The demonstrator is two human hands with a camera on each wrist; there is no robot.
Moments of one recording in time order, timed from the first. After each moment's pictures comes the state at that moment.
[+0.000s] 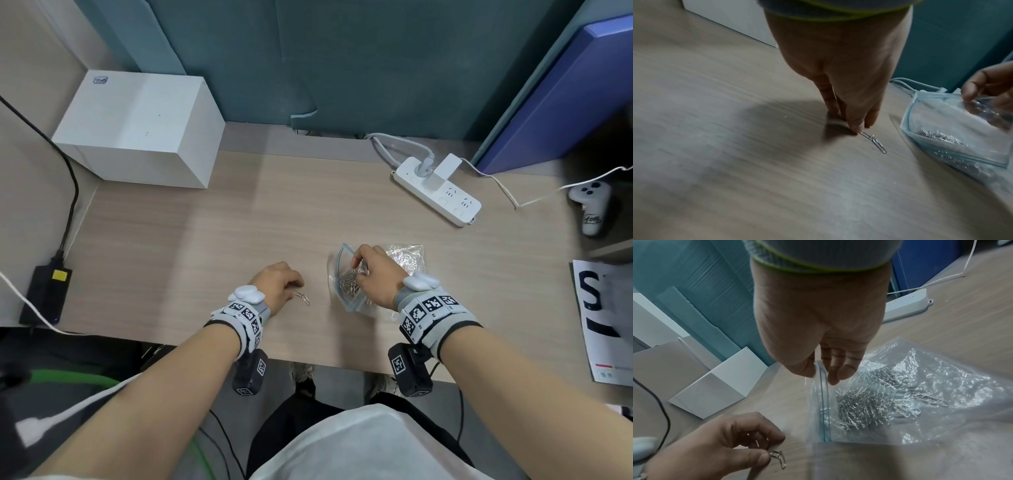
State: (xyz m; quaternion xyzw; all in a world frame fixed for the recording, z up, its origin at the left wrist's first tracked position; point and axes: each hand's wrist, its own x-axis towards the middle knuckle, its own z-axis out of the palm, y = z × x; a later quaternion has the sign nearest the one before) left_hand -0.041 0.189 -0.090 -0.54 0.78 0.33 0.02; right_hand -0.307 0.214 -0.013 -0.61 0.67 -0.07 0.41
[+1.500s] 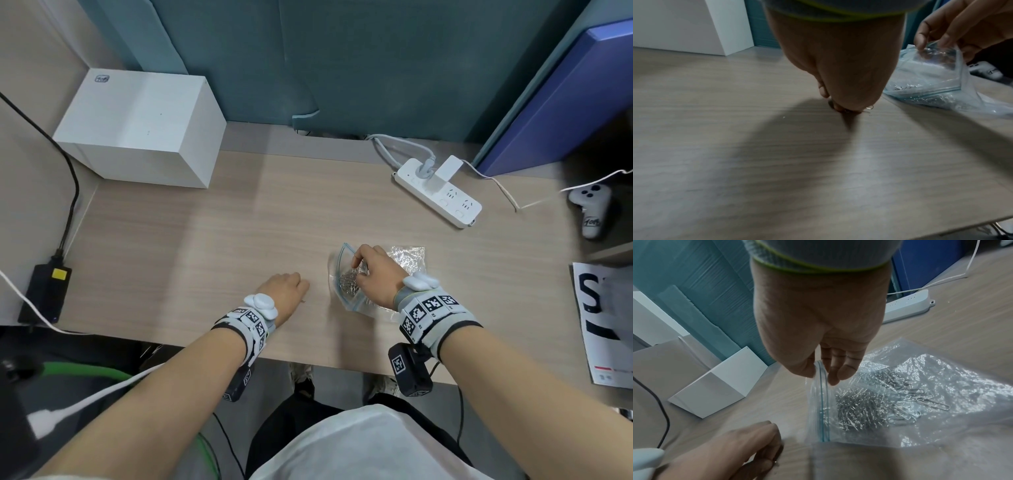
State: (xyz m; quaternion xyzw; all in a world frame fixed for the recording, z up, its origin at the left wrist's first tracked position) left_hand -0.057 0.202 -0.101 -0.43 0.88 0.12 0.19; right_hand -0.305 0.211 -0.012 -0.61 0.67 -0.06 0.41
